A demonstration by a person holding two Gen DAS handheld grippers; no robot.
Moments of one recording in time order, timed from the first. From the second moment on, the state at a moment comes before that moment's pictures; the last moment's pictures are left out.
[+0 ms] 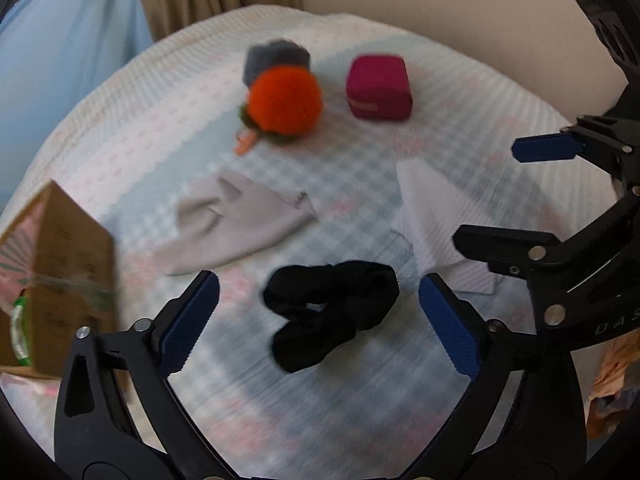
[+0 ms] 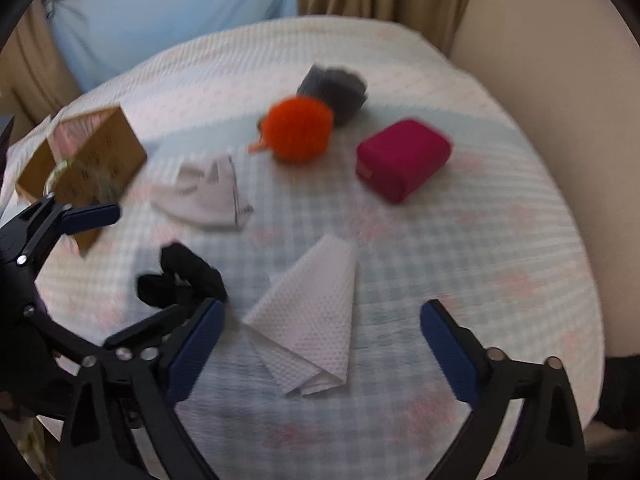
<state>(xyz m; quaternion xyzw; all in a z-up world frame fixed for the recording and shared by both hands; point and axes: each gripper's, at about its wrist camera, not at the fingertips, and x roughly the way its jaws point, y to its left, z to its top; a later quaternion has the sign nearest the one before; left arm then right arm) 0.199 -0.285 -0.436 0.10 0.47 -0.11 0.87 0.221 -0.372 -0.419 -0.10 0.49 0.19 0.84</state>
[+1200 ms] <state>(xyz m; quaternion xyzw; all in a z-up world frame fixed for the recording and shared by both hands) 0.200 -0.278 -0.416 0.07 0.50 -0.14 0.85 0.221 -0.364 -0.428 -0.11 0.50 0.27 0.82</state>
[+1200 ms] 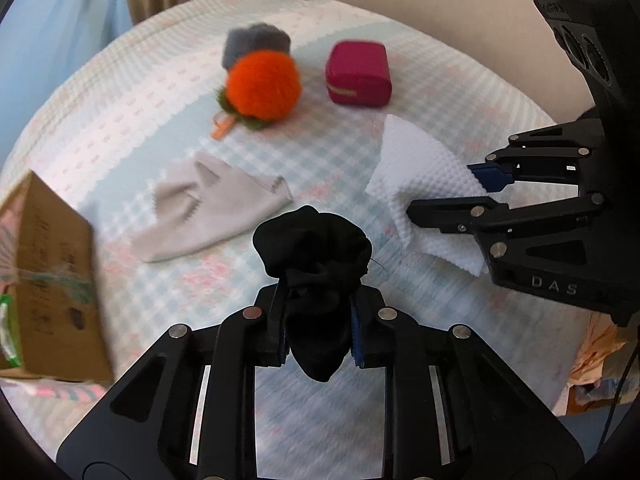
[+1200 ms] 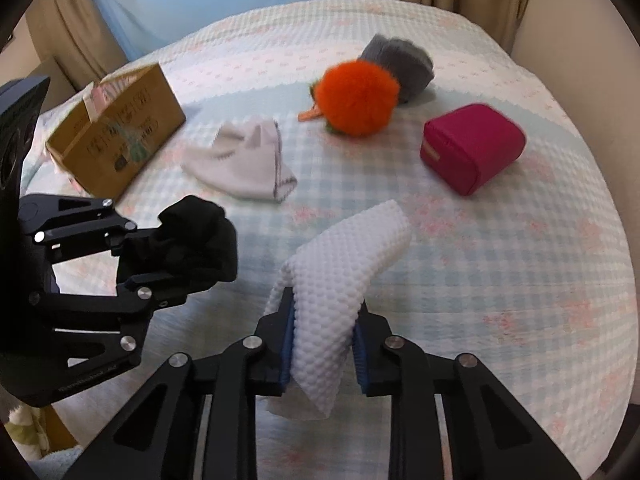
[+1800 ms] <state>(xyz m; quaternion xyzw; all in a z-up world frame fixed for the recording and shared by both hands) 0.186 -0.188 -0.219 0.01 0.46 -0.10 0.88 0.182 -0.310 -0.230 -0.04 0.44 0.20 0.87</state>
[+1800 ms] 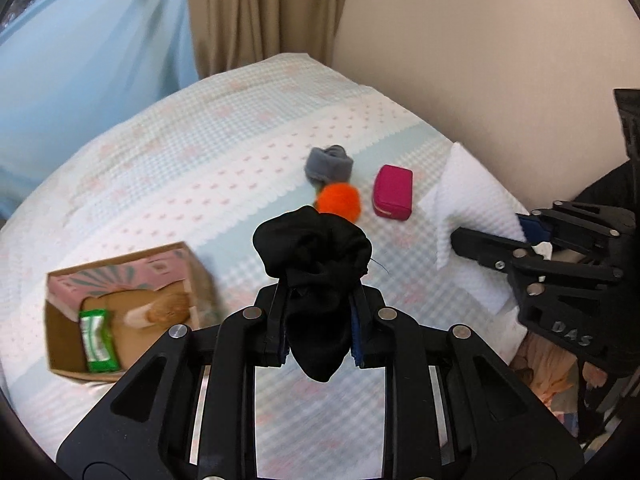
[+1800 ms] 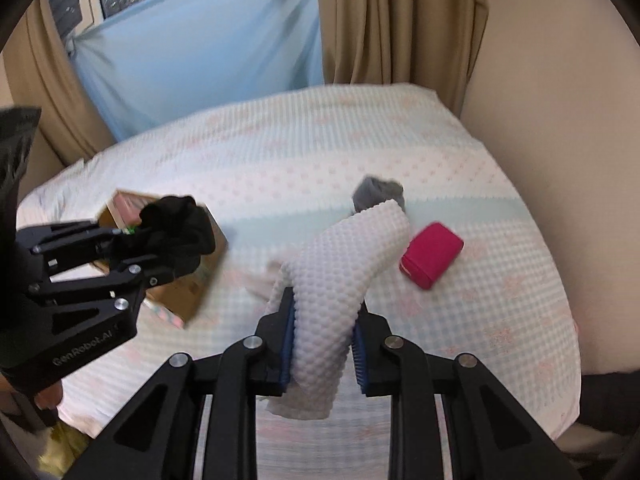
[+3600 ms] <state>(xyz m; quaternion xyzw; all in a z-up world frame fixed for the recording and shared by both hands) 0.210 0.156 -0.364 -0.08 0.63 -0.04 0.77 0.272 0.038 -0.353 0.06 0.66 0.23 0.72</state>
